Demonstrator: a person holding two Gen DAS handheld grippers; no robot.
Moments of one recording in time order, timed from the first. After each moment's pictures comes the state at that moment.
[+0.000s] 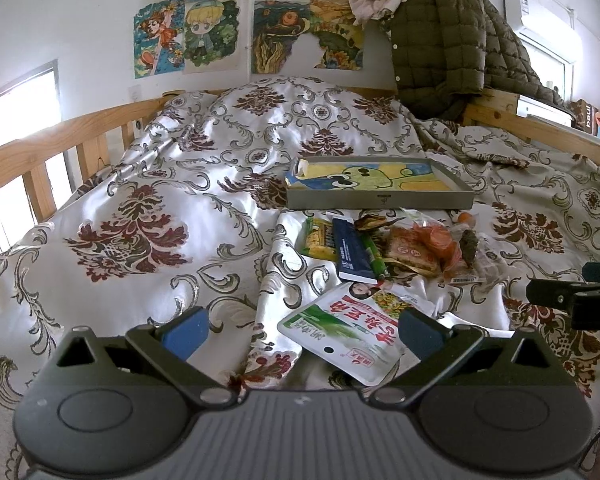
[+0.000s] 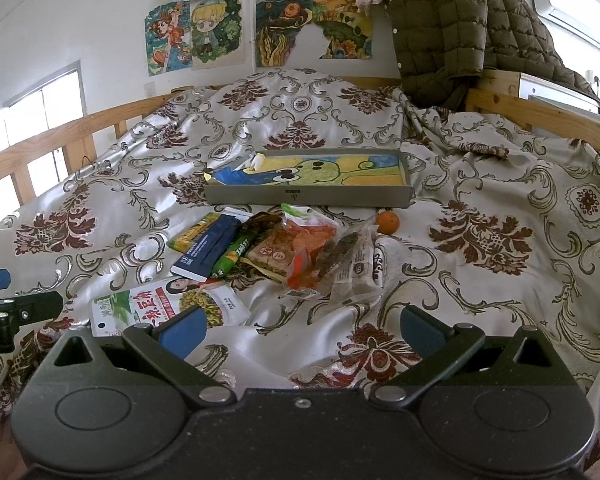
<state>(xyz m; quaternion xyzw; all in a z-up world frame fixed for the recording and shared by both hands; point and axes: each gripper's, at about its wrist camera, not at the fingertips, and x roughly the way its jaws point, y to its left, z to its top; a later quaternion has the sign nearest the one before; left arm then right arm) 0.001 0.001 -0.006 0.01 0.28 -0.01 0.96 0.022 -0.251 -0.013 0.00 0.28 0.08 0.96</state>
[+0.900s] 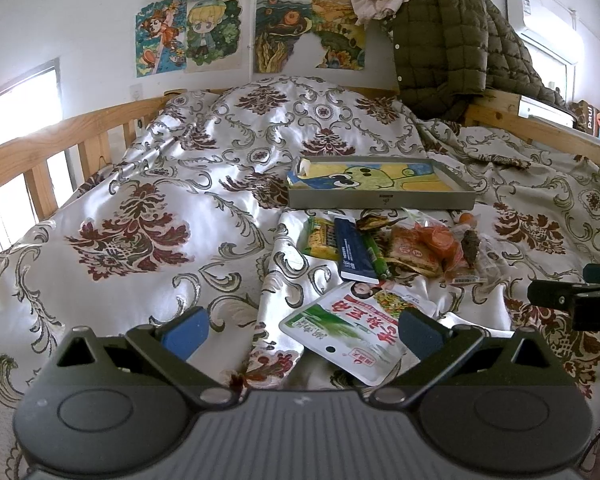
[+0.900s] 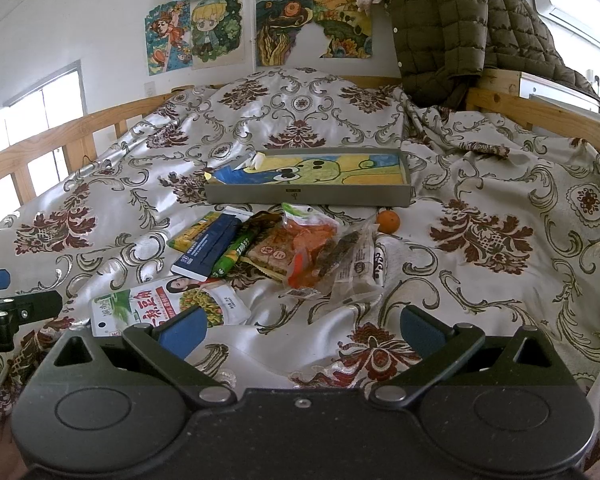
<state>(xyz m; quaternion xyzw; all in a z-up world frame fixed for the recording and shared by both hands) 0.001 0.002 -0.006 0.01 0.28 -0.01 0.96 0.022 -0.251 -0.014 0.01 0.28 0.08 0.96</state>
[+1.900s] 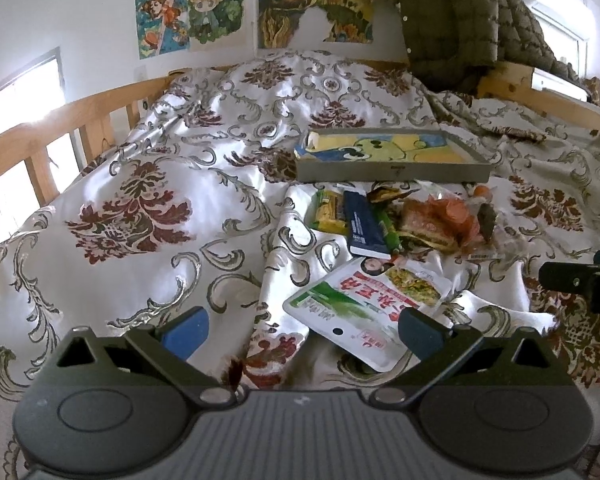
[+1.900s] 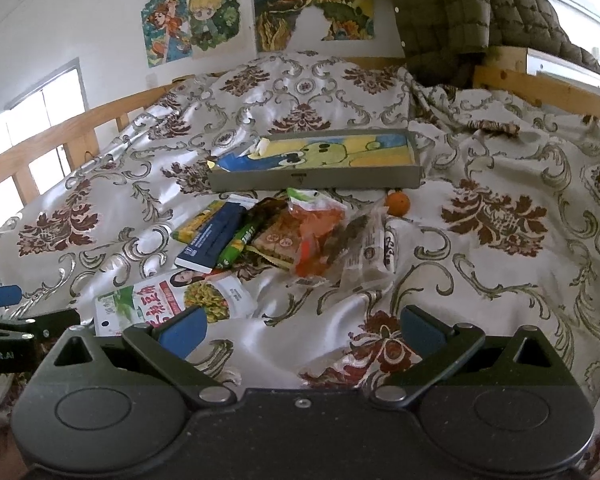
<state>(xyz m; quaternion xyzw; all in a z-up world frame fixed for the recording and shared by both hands) 0.014 0.000 -0.018 0.02 0.32 0.01 0.95 0.037 -0.252 -0.021 0.03 0.31 0.09 0.94</state>
